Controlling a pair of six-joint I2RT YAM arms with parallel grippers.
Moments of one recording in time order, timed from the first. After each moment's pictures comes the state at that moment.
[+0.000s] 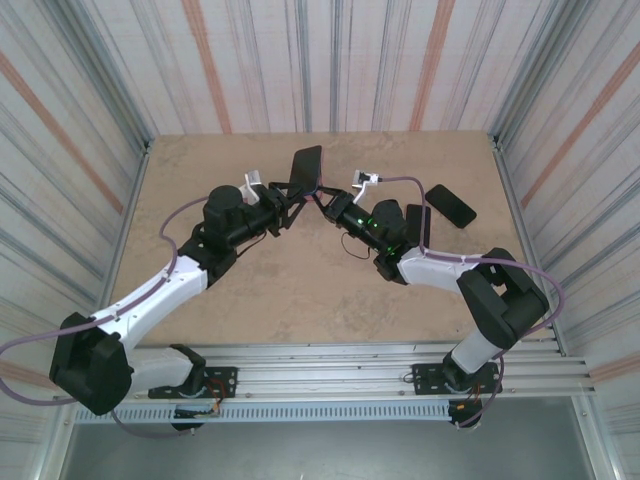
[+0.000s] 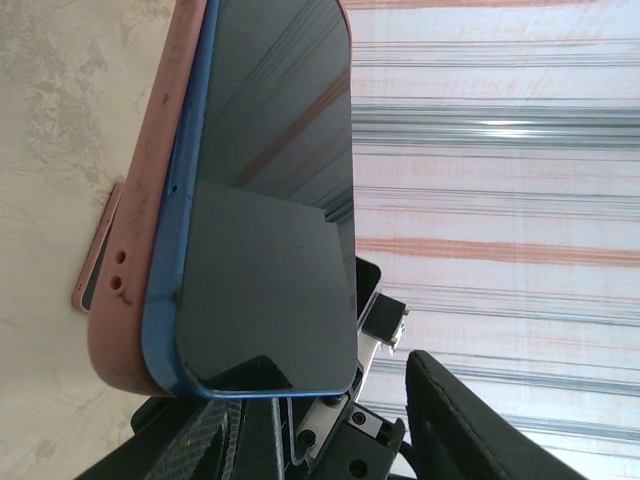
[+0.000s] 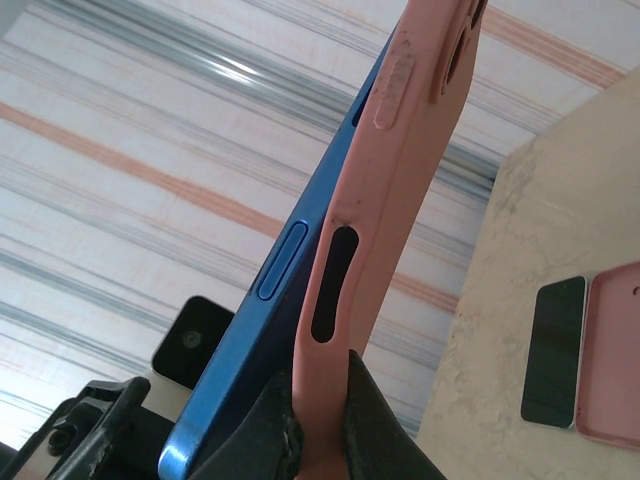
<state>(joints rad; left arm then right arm) -0.55 1.22 0.84 0.26 0.30 -1.51 0.68 1.60 0.77 1.00 -0.20 1.22</state>
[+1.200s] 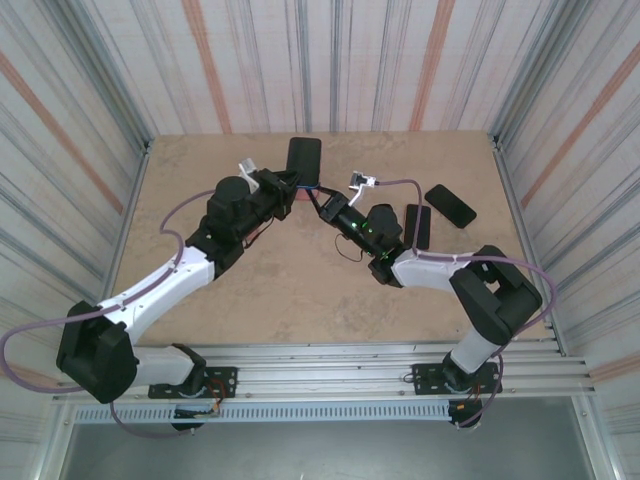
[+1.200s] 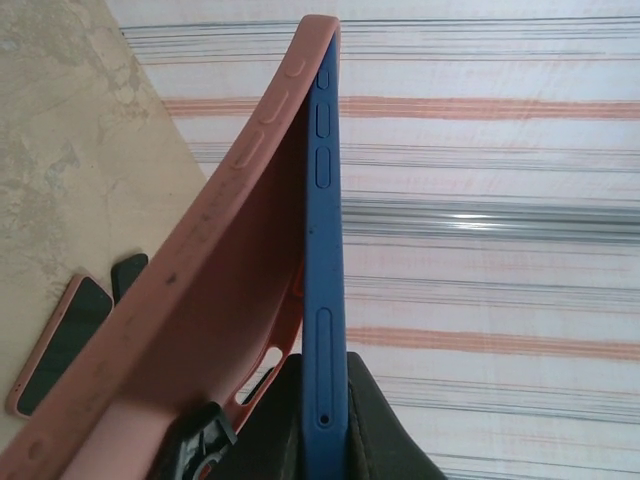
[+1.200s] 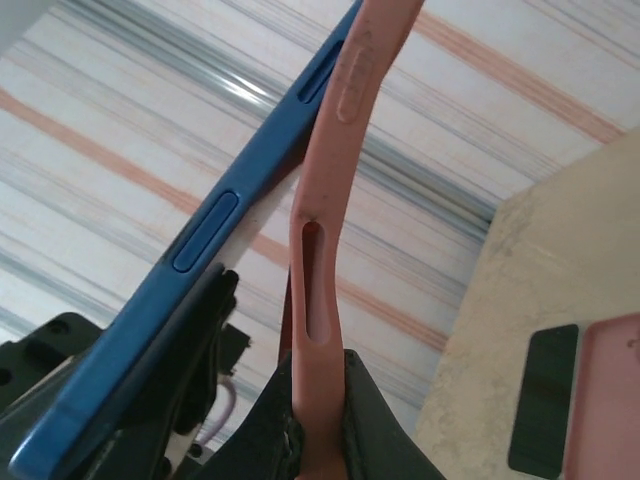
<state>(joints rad) -0.58 1.28 0.94 0.28 0.08 -1.55 0.72 1.63 0.77 1.04 -0.09 1.11</state>
